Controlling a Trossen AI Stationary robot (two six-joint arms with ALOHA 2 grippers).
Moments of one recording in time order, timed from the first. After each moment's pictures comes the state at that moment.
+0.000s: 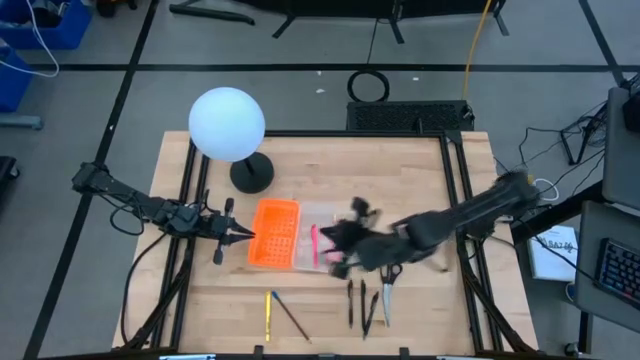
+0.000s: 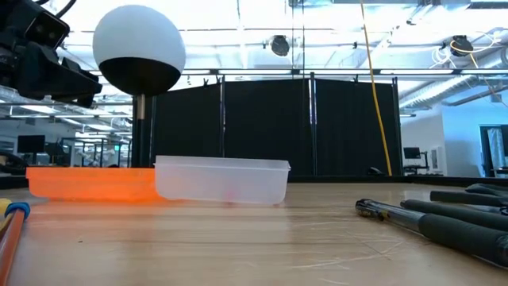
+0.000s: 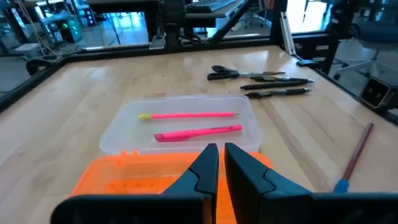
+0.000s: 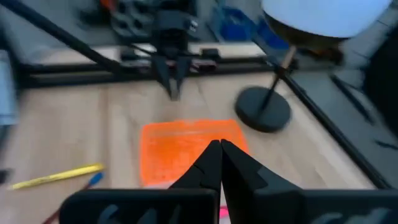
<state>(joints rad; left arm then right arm) -0.41 0.37 0.05 0.08 -0.28 -0.03 0.41 1.59 1.44 -0.40 0.68 0.25</state>
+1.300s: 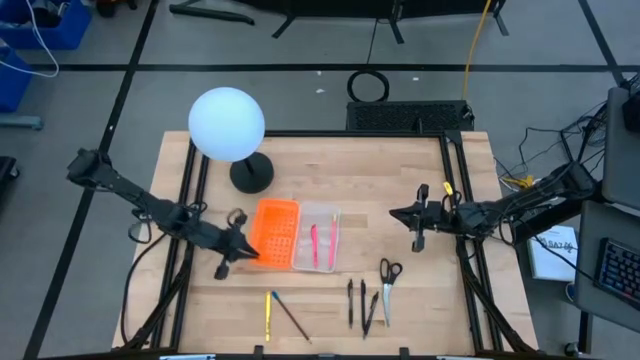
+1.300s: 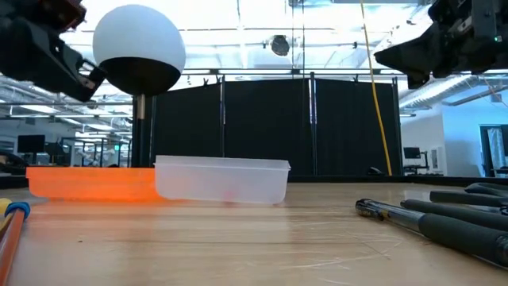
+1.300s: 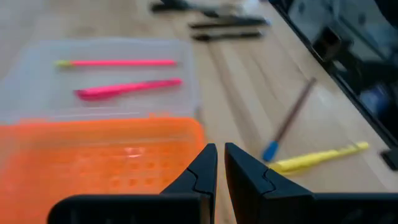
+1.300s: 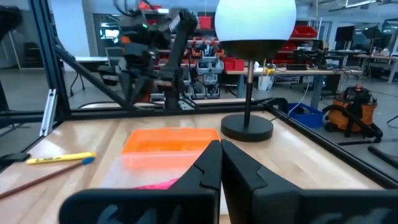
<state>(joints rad) -0.49 0.86 0.37 -0.09 -0.13 -0.22 0.31 0.65 0.06 0.63 0.49 -0.01</state>
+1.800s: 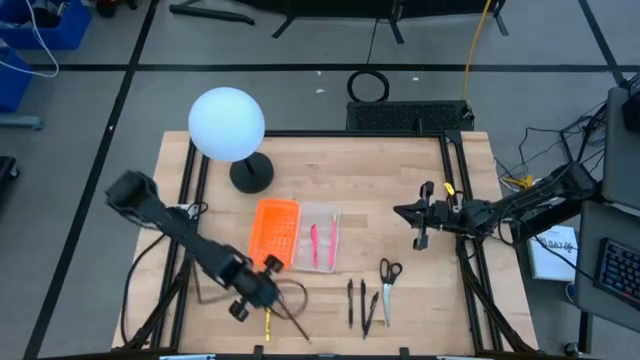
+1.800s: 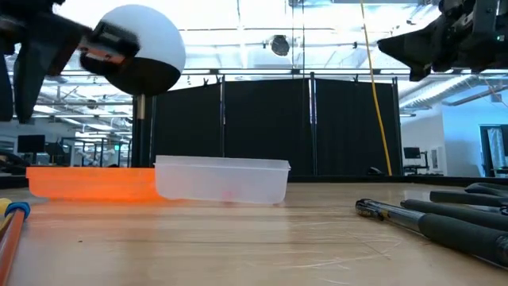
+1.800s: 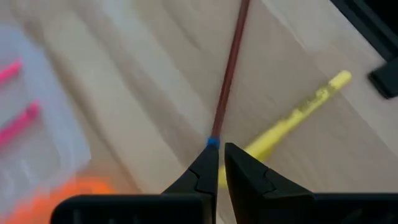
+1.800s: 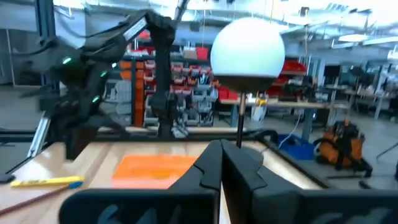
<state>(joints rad) -0.60 1.63 1.03 -0.50 -0.03 0.07 0.31 0.65 0.02 0.84 0.49 -0.15</state>
